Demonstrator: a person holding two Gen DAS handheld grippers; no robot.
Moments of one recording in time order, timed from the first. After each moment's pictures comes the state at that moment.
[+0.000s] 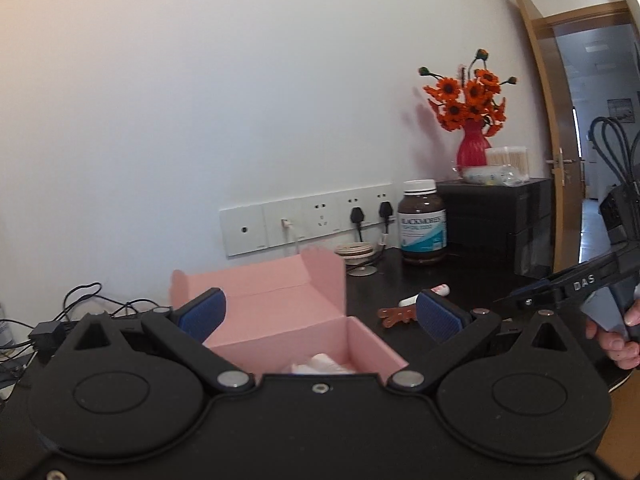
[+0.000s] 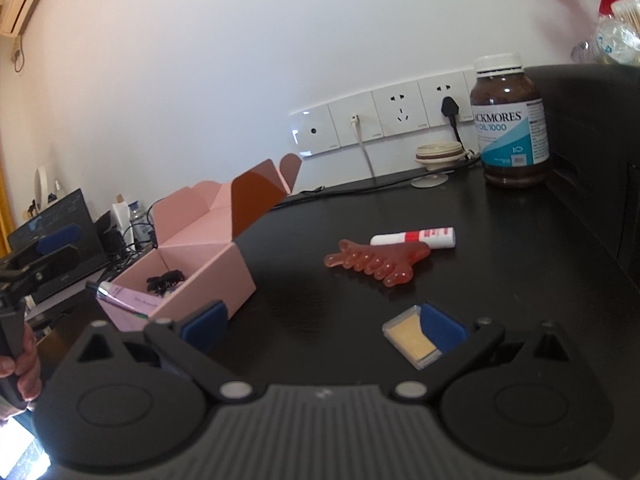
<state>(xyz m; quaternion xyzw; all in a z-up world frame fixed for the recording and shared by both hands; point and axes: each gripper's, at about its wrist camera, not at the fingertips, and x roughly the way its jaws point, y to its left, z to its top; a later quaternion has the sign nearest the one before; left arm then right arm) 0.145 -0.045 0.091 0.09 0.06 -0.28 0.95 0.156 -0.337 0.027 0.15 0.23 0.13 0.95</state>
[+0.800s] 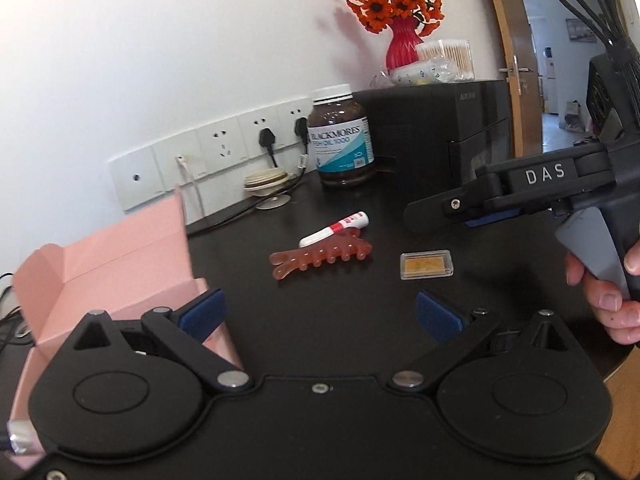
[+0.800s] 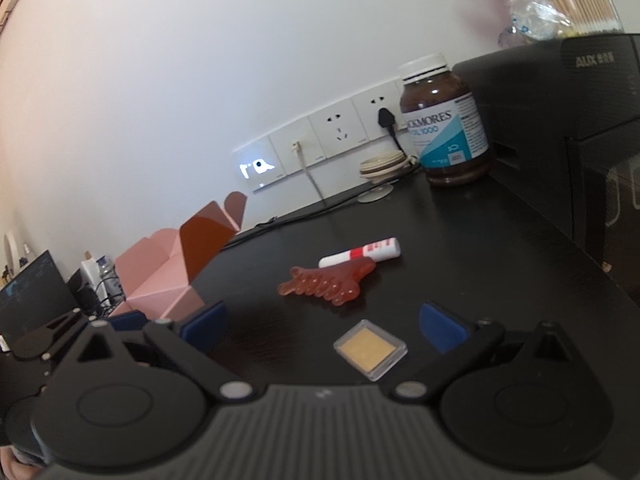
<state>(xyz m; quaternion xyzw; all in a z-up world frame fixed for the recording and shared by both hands) 0.175 -0.160 0.043 0.18 0.17 -0.33 0.91 0.154 -0.363 0.022 0.22 0.21 0.05 0.95</state>
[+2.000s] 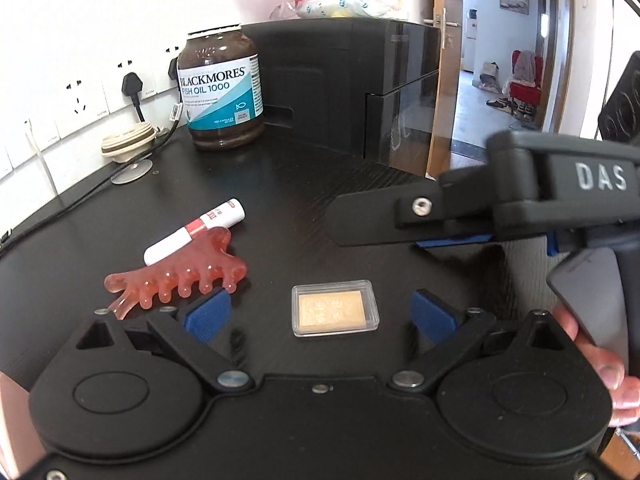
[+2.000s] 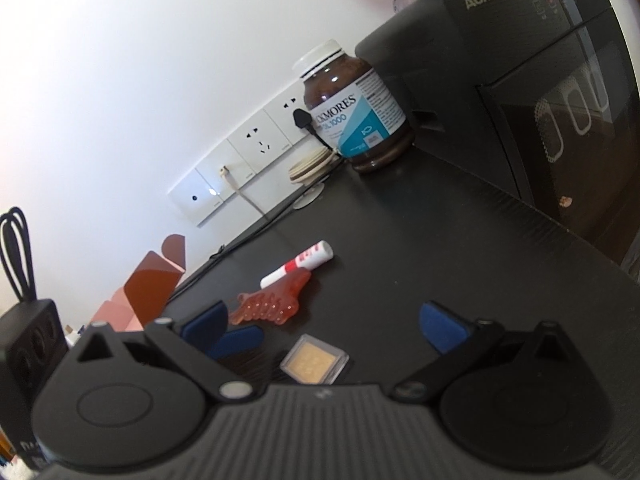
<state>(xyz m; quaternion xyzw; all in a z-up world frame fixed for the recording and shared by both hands) 0.239 -0.260 0.018 0.19 0.28 -0.45 0.83 0.159 -0.402 0.006 0.34 0.22 -0.01 0.92</state>
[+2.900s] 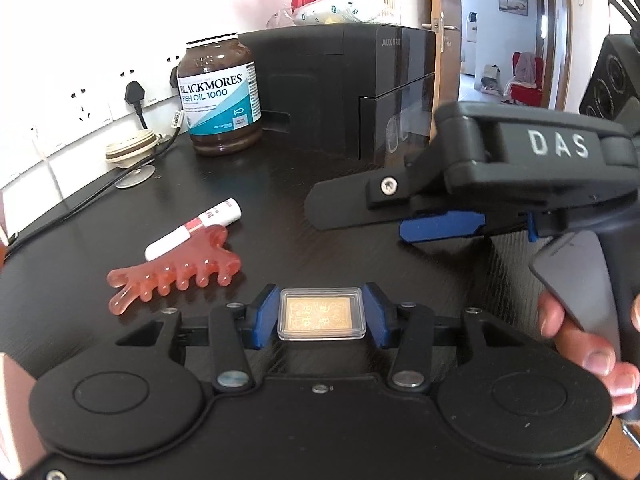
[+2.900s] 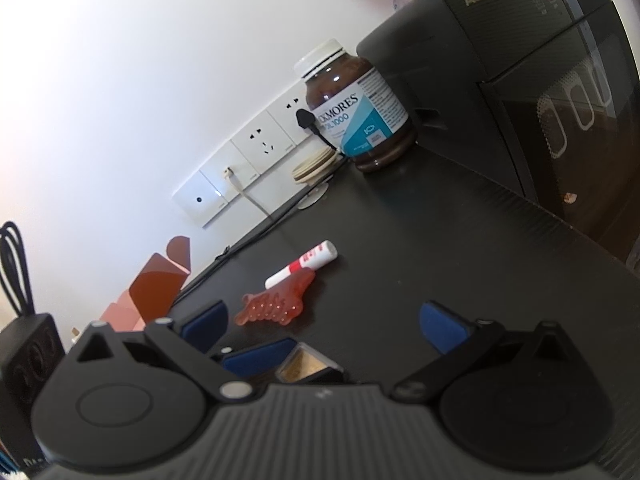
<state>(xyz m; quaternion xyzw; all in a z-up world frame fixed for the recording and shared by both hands) 0.222 -0.251 0.018 0.19 0.26 -0.45 0.84 0.158 -0.403 0.005 0.34 0.21 -0.01 0.91</state>
